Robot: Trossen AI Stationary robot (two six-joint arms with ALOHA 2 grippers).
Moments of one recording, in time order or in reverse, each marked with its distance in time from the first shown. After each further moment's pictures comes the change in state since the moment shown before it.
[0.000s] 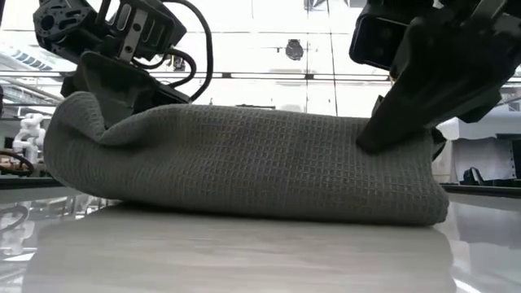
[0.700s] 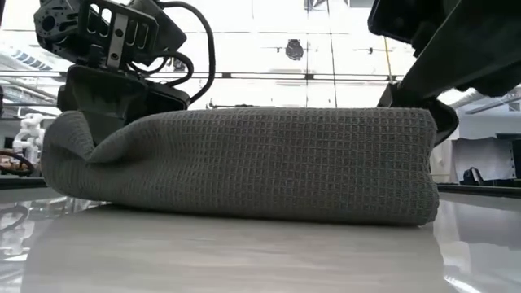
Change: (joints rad) left arm 0.007 0.000 -0.001 -0.061 -0.009 0.182; right arm 0.043 -0.063 0.000 -0.056 0.027 -0.049
